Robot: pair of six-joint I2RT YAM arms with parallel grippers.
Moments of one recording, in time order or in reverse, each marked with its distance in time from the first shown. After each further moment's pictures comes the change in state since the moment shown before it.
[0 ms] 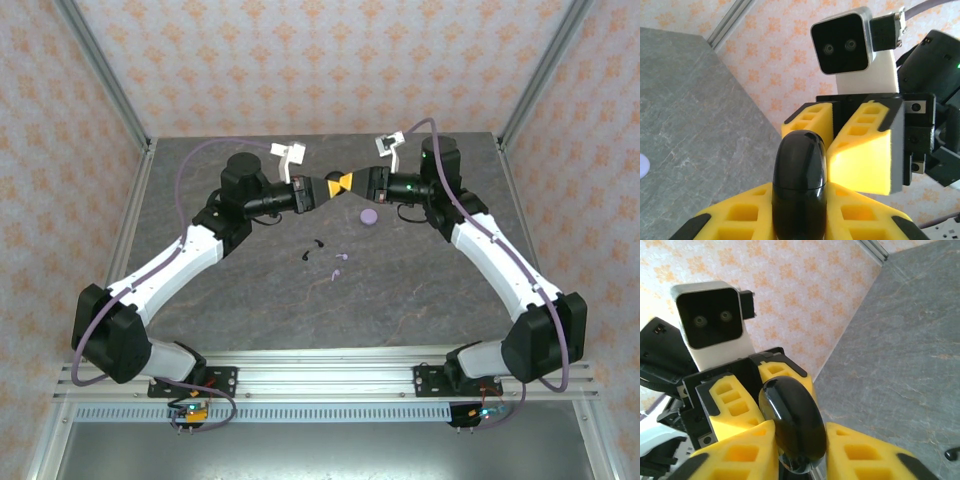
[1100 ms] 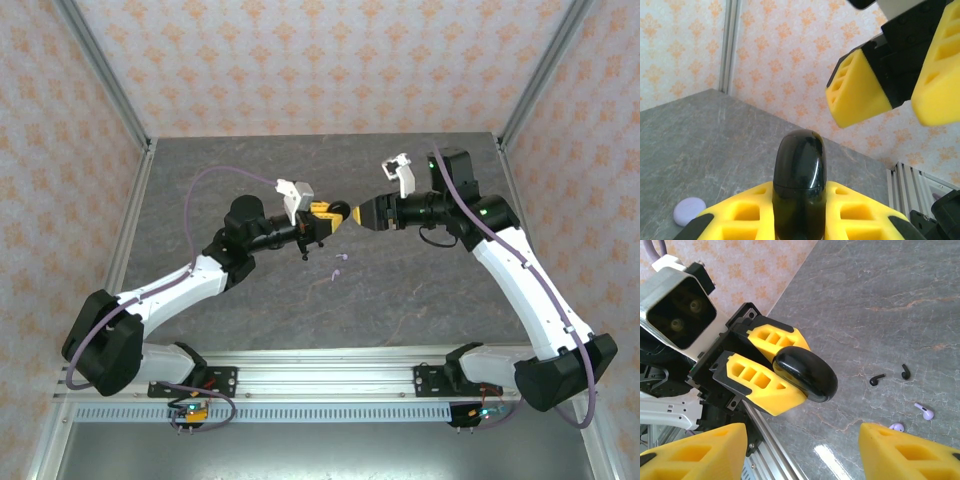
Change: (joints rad) left arm -0.093 -0.077 -0.336 0.389 -0.104 0.464; right arm 0.045 -0.147 0.142 -0.652 0.234 -0.434
